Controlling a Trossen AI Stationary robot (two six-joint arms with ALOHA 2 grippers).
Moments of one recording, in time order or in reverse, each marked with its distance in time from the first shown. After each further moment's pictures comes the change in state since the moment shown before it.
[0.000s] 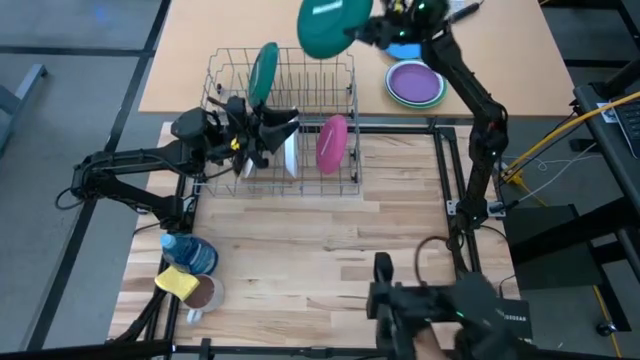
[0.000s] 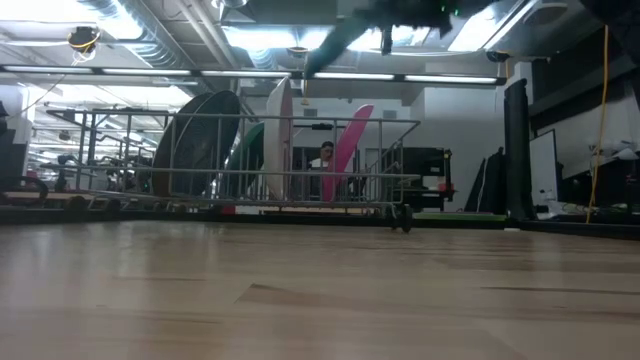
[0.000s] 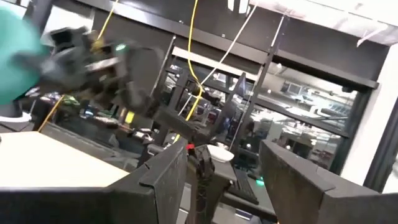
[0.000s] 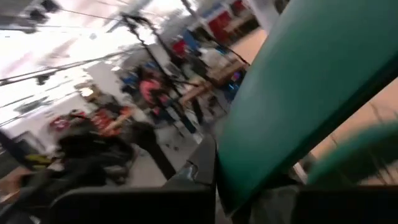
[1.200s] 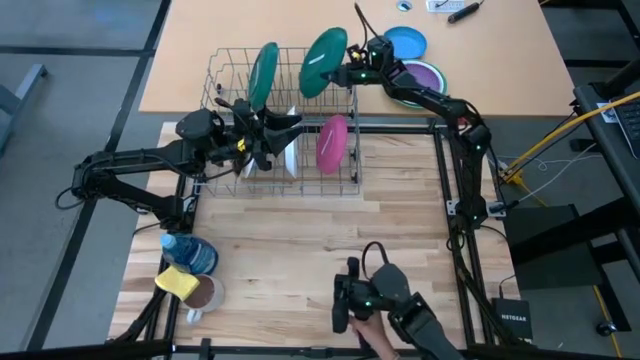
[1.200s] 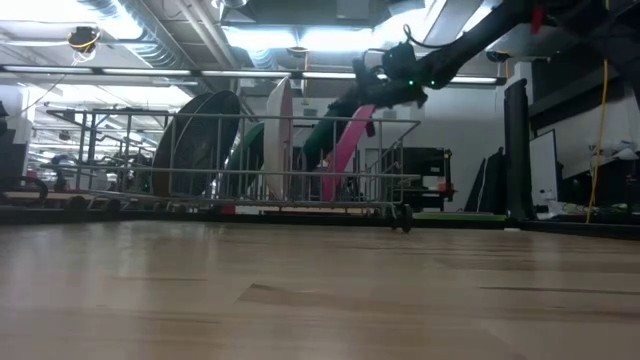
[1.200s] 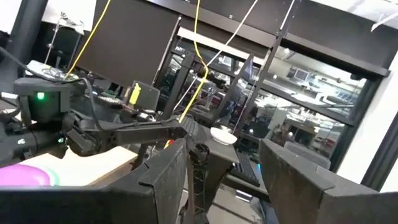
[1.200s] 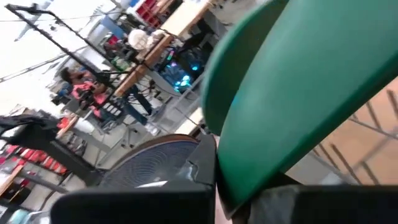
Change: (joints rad) left arm 0.001 0.003 0.000 -0.077 -0.001 -0.029; right arm 0.084 0.133 -0.437 0.246 0.281 -0.054
